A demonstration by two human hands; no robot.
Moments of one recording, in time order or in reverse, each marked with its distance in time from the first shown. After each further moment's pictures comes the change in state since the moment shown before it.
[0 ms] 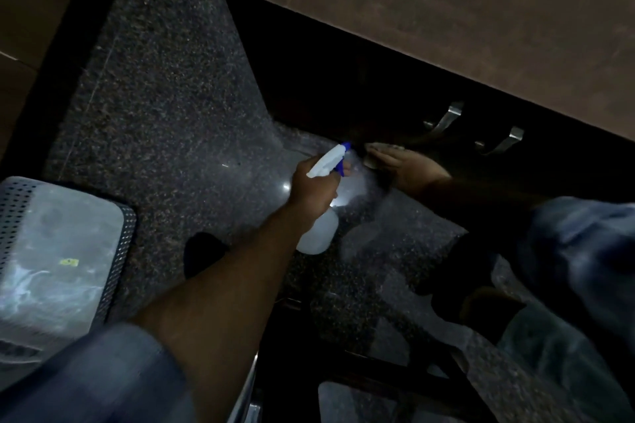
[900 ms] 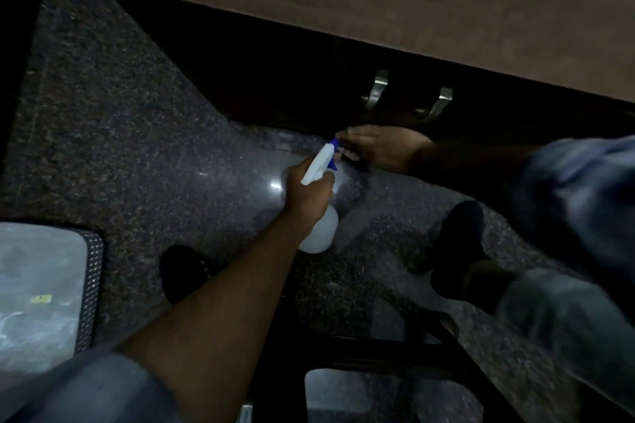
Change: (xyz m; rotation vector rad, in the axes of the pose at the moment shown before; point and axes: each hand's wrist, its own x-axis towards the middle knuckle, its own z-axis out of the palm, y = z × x) left_hand -0.031 0.003 0.060 0.077 -0.023 -0.023; right_hand -0.031 0.002 0.034 0.644 0.119 0.150
